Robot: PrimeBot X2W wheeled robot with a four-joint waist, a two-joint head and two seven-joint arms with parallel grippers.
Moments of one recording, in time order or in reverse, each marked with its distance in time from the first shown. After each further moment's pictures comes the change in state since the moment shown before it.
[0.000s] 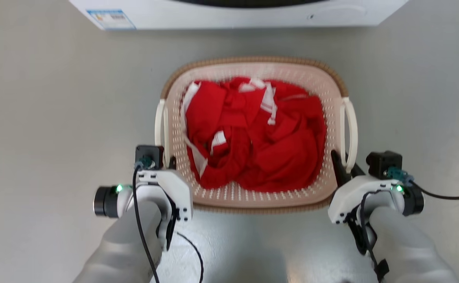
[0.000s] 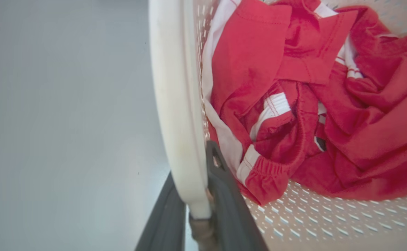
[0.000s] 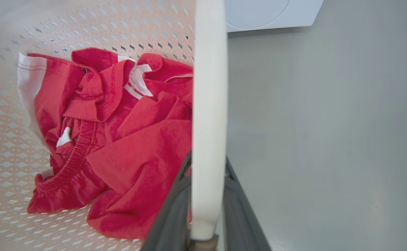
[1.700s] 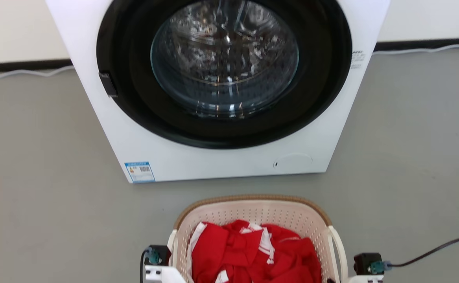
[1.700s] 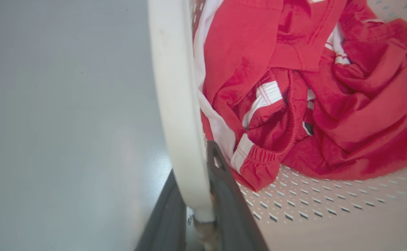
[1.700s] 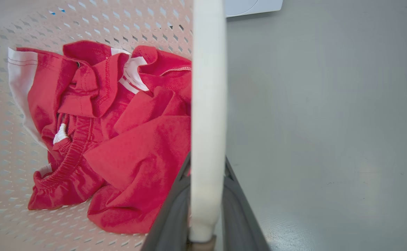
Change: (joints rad) left arm 0.286 -0.017 -0.142 0.114 -0.147 -0.141 0.281; right arm 0.253 0.040 0.240 0.192 0.262 0.007 0.184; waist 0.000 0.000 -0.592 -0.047
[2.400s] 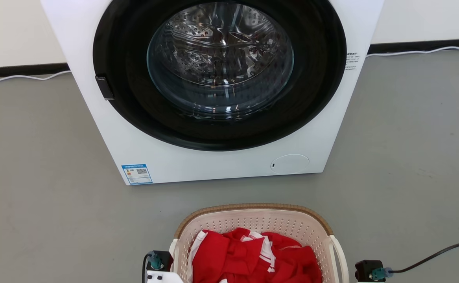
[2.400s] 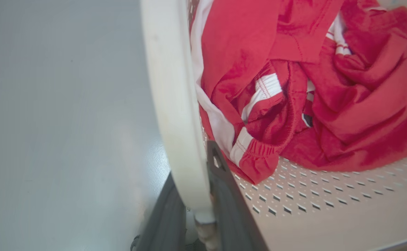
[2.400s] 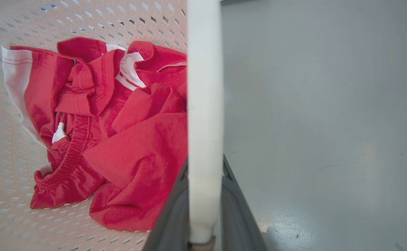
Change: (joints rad) left arm 0.019 -0.001 -0.024 0.008 -0.009 -0.016 0.047; right arm 0.024 0.003 0.040 0.018 0.056 0.003 0.013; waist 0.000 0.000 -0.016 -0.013
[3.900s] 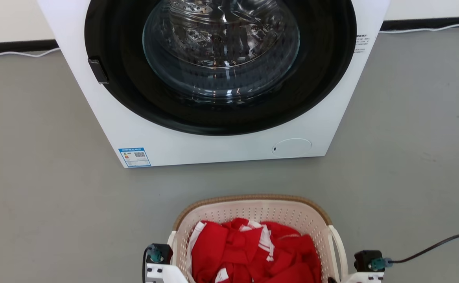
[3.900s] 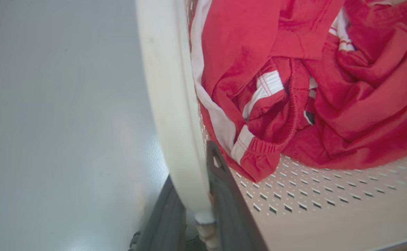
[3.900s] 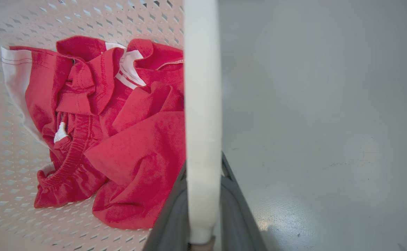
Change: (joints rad) left arm -0.017 0.011 -0.023 -0.025 -0.018 0.022 0.004; right arm -0.037 -0.011 0.113 -0.002 0.112 0.000 -0.005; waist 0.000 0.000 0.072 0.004
